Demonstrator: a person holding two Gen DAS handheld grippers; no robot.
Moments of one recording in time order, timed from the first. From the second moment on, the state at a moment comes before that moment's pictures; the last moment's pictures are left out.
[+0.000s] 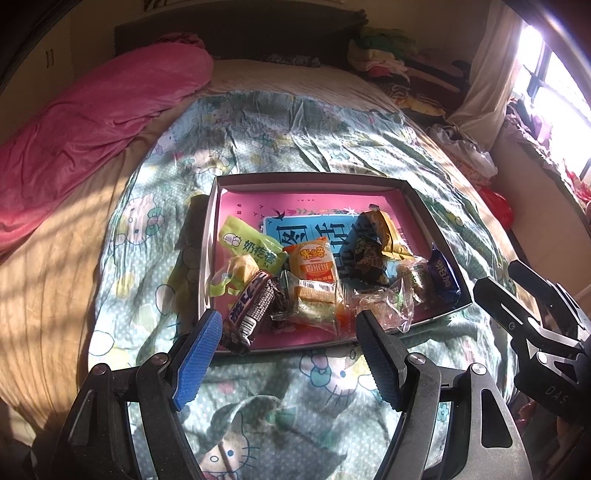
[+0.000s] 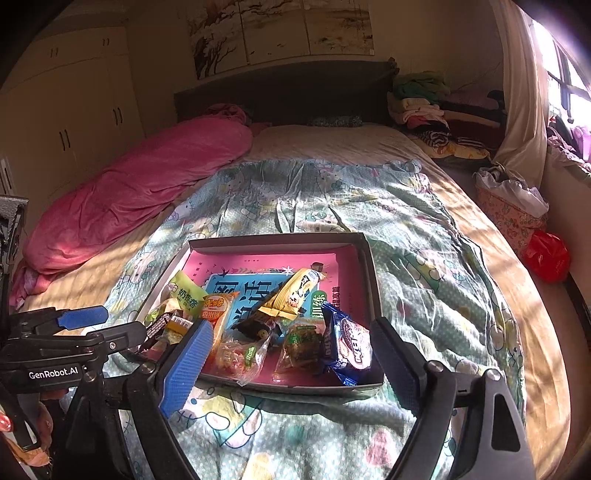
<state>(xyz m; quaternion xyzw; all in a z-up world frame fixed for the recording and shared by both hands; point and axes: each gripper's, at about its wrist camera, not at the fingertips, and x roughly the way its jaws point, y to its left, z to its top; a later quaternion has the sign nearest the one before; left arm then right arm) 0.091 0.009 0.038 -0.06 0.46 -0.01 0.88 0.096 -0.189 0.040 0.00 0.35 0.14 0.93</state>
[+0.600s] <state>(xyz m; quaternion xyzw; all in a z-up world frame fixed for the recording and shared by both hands) 0.082 0.006 0.032 -0.05 0.47 -0.02 0.88 0.087 -0.187 0.039 -0.01 0.36 0.15 0.92</state>
